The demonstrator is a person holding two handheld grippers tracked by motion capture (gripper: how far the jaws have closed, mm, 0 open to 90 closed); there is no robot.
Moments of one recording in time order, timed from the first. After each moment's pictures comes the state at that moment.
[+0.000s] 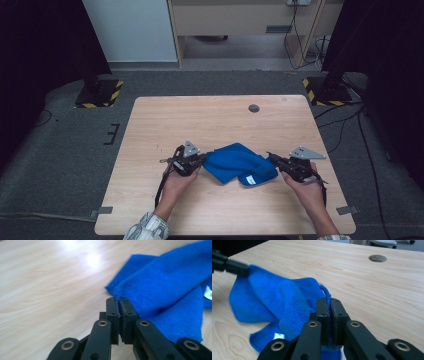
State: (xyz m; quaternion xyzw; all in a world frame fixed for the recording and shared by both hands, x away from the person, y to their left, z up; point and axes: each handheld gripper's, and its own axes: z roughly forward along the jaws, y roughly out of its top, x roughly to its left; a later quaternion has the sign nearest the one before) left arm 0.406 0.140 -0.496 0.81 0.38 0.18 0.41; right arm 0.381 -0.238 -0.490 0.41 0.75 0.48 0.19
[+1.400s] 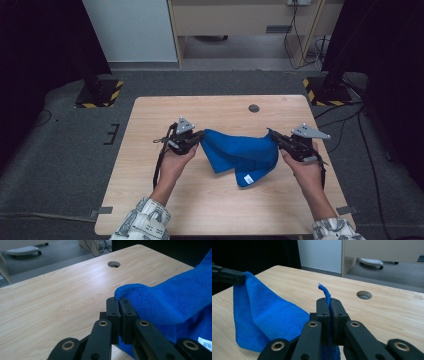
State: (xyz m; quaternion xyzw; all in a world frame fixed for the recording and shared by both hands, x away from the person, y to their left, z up) left arm 0.435 0.140 -0.429 0.77 0.39 0.20 0.46; right arm 0.411 -0.228 -0.428 0.42 0.71 0.52 0.23
